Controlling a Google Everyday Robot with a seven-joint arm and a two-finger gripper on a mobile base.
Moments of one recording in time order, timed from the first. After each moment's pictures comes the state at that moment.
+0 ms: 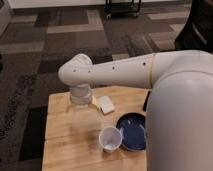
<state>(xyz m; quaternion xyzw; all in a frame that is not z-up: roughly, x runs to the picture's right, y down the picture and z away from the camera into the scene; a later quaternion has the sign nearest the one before) -0.103 0.096 0.704 -0.26 0.23 0.64 0.68</state>
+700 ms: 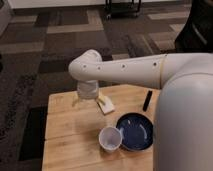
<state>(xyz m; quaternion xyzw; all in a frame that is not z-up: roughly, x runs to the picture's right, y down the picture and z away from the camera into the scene) -0.063 0.061 0.722 -0.26 0.19 0.66 0.68</state>
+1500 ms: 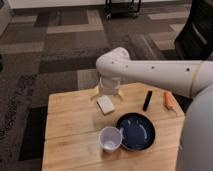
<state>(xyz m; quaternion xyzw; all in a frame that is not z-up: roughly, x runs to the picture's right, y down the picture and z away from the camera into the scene) 0.022 0.045 0.731 -0.24 0.17 0.67 0.68</state>
